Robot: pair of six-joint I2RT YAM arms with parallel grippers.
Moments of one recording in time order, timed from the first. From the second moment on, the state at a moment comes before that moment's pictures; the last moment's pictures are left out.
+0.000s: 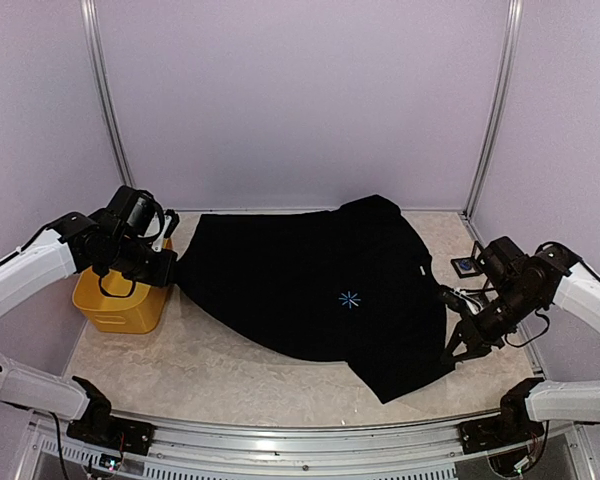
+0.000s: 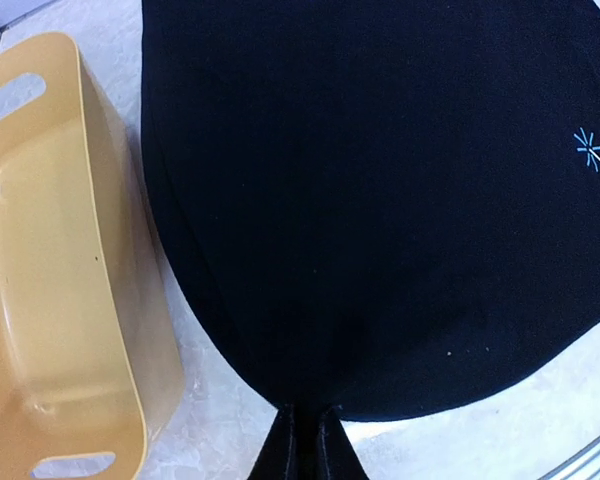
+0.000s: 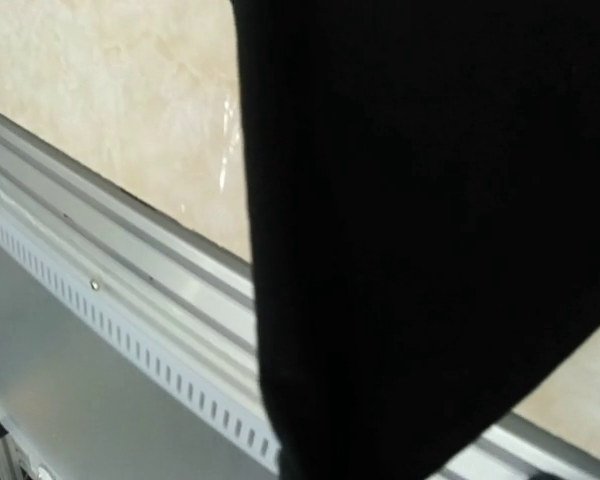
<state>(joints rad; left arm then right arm) -0.50 1.20 1.06 -0.81 -0.11 -0.21 0.42 0.98 0.83 -1.21 -0.59 0.22</state>
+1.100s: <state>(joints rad) -1.33 1.88 1.41 -0.31 0.13 0.12 0.42 1.61 0.98 -0.61 -0.14 0.32</state>
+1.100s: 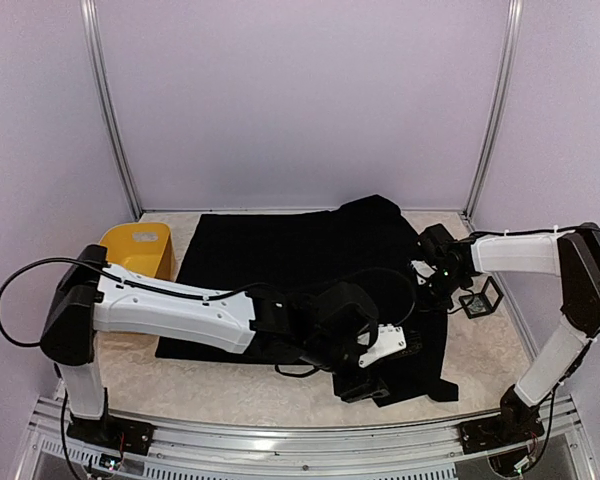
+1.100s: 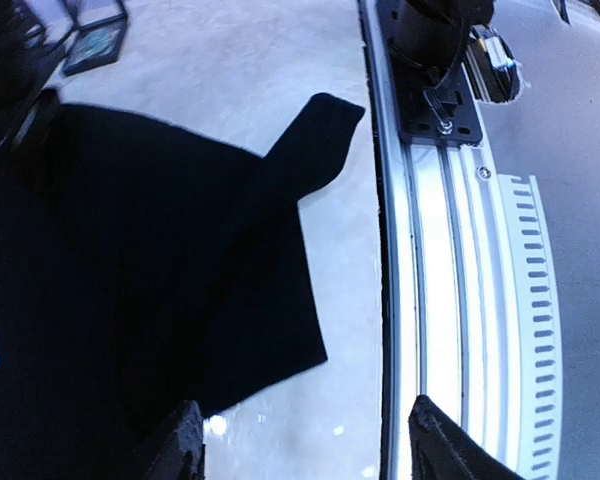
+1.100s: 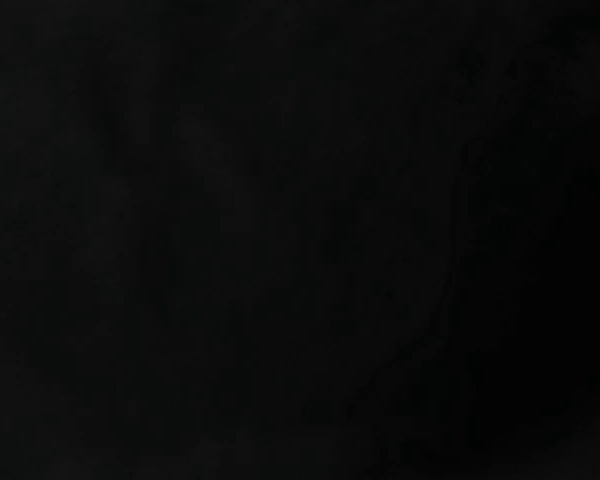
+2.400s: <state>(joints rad) -1.35 2.24 1.56 -0.25 0.01 0.38 0.41 1.73 0.98 -0.47 -0.06 0.28</state>
